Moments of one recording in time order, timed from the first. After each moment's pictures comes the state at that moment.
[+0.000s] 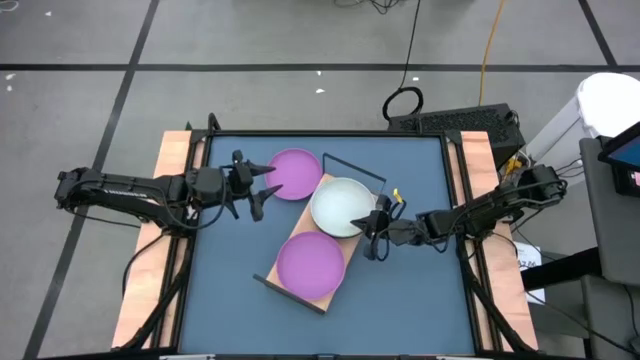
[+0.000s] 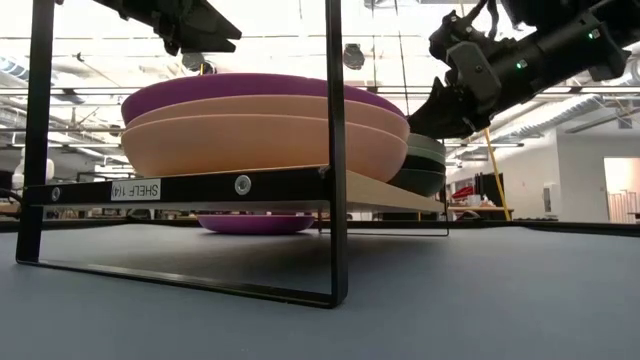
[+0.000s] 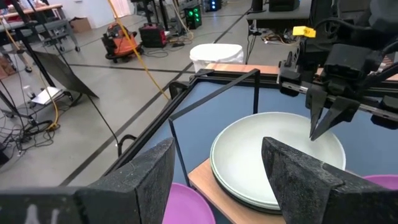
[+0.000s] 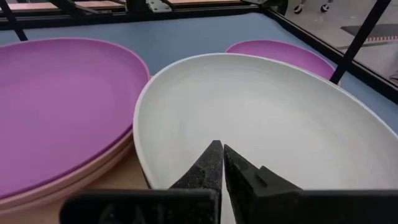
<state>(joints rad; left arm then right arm) -0.02 0.90 0.69 -0.03 -0.41 0.02 0.25 1.39 0.50 0.41 0.53 0.25</state>
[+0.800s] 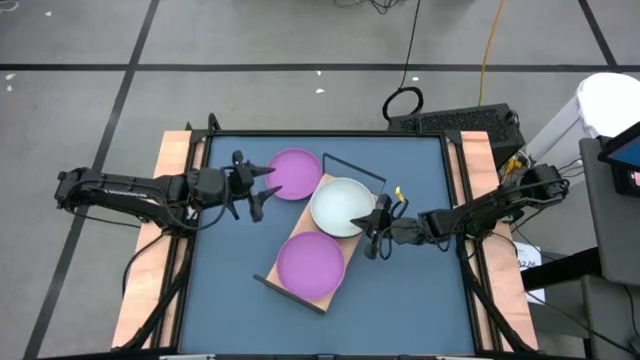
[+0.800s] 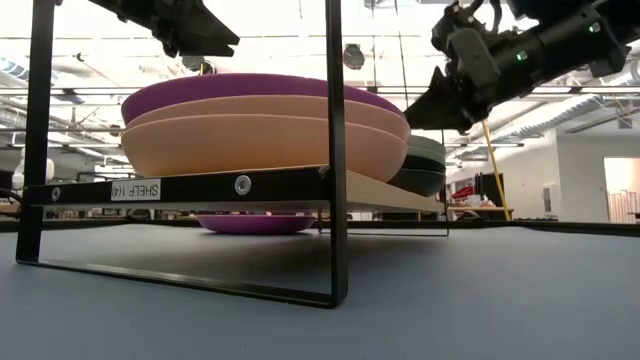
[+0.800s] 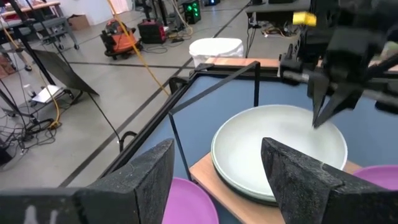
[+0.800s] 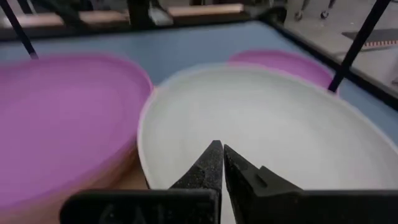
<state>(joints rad) -0.02 0.90 0.69 -0.05 -0.41 0.03 0.25 1.38 0.49 0.43 0.53 0.25</state>
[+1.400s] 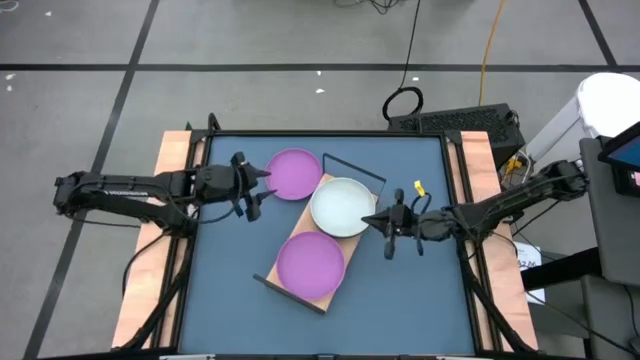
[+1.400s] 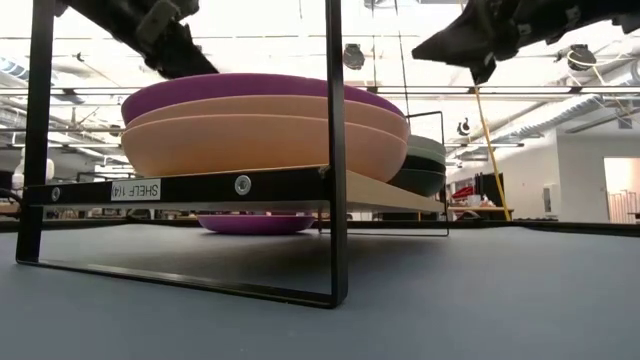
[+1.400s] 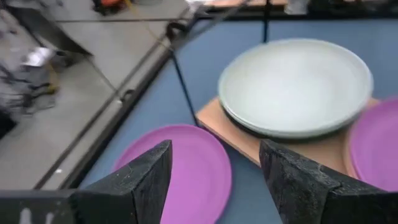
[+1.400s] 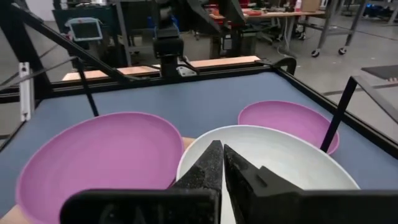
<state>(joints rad) 0.06 0.90 0.69 -0.27 -0.33 0.03 0.31 1.08 0.49 0.33 0.52 0.19</state>
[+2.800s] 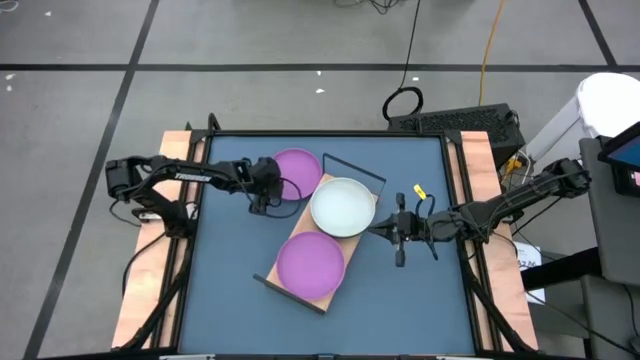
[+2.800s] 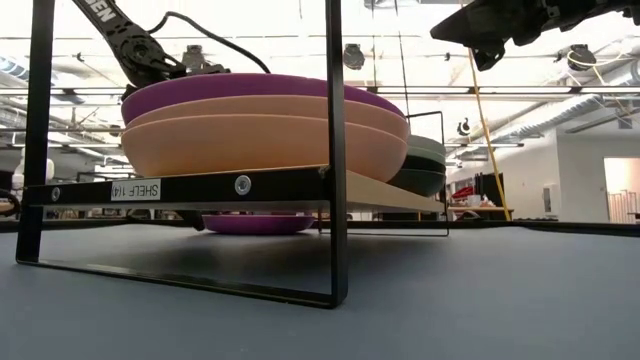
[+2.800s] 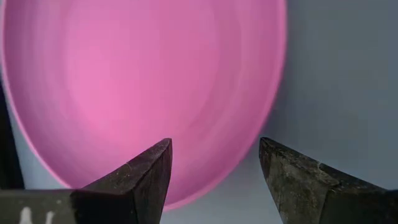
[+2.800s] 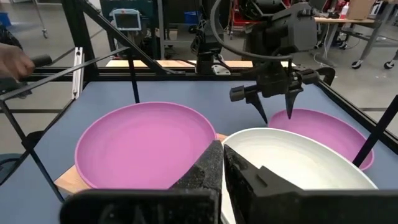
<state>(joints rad) 0.38 1.51 0.69 -0.30 -0.13 0.67 0.36 0.99 0.49 0.24 0.41 0.12</state>
